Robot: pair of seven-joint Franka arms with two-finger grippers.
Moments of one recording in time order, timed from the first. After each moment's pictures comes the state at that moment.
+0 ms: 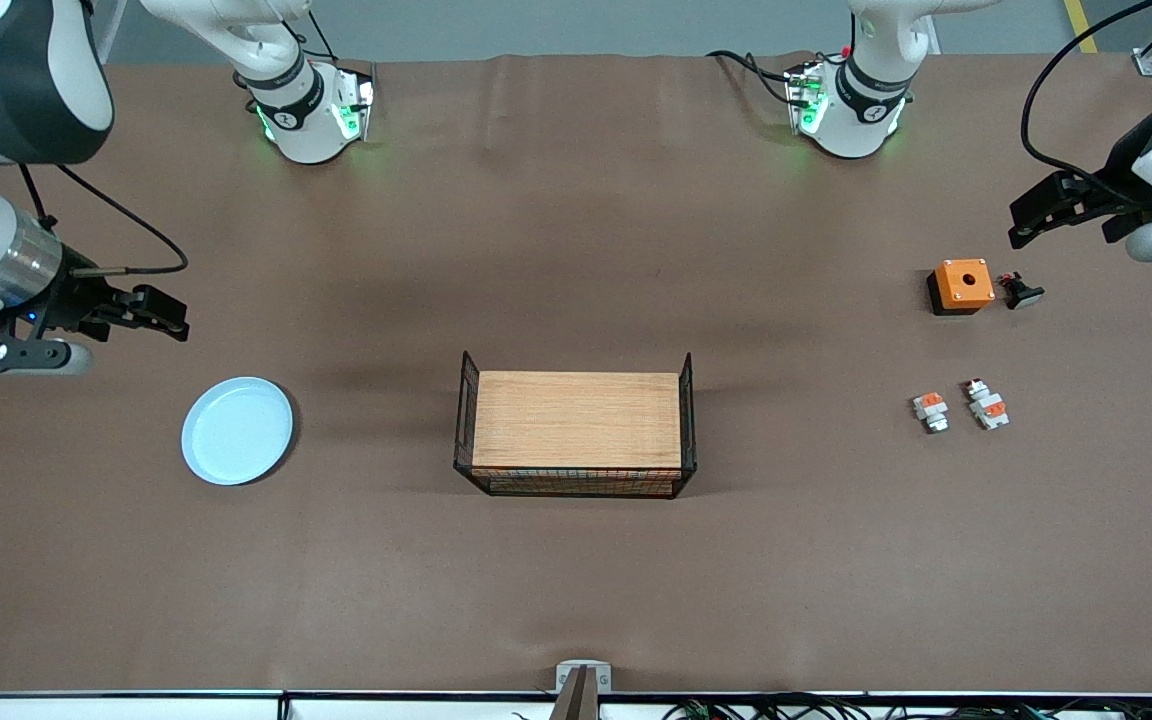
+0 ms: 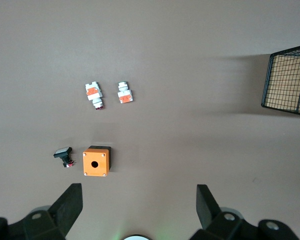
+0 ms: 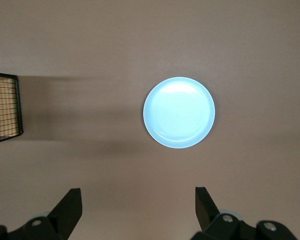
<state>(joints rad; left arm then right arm) 0.08 -0.04 -0.18 -1.56 0.01 1.49 -0.14 0.00 0.07 0.07 -1.67 0.00 1.73 0.07</state>
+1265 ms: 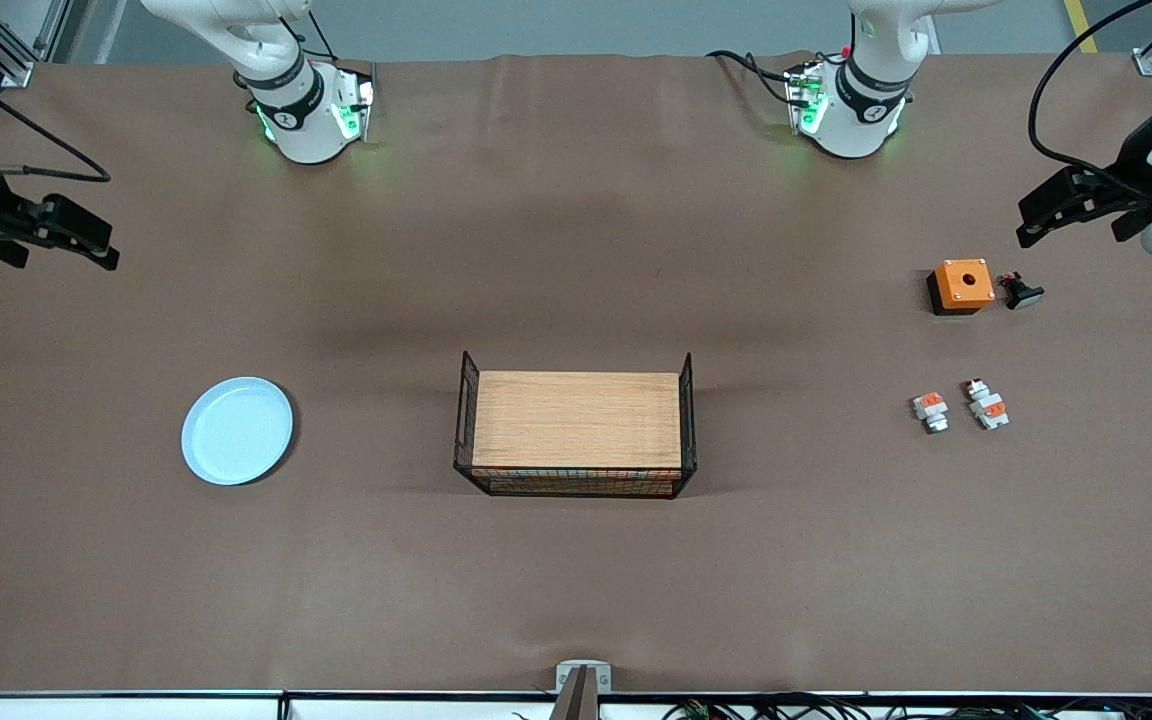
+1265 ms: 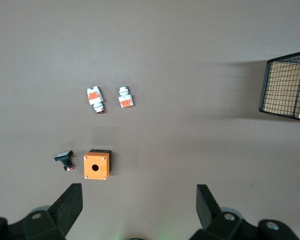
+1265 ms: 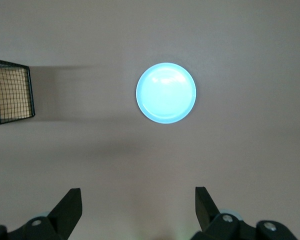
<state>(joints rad) 0.09 -0.04 -0.18 -1.54 0.01 1.49 -0.14 -0.02 0.00 0.06 -1.50 0.00 1.45 0.08</state>
